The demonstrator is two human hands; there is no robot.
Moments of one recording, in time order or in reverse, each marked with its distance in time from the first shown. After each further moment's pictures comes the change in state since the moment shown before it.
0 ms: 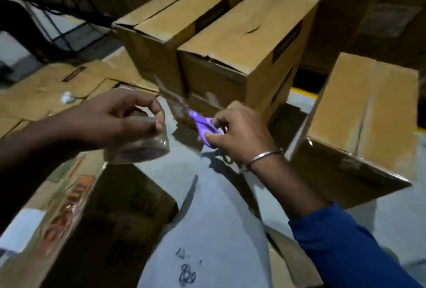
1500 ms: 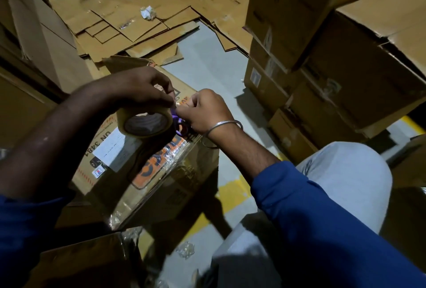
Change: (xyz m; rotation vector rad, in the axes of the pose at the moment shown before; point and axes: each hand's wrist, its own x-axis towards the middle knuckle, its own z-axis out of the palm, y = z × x) left_hand -0.085 -0.233 -0.090 0.053 0.134 -0.602; right_hand 0.074 -0.185 0.252 0.244 -0.538 0.034
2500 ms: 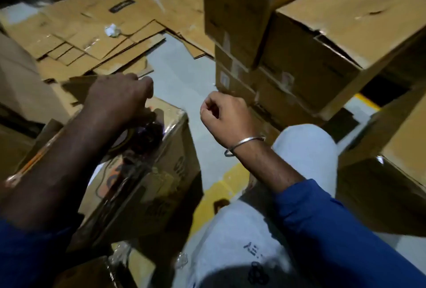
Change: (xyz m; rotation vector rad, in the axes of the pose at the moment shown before) left_hand -0.016 0.060 0.039 0.878 0.356 0.084; right_hand -0.056 0.066 -0.077 -0.156 0.374 -0.188
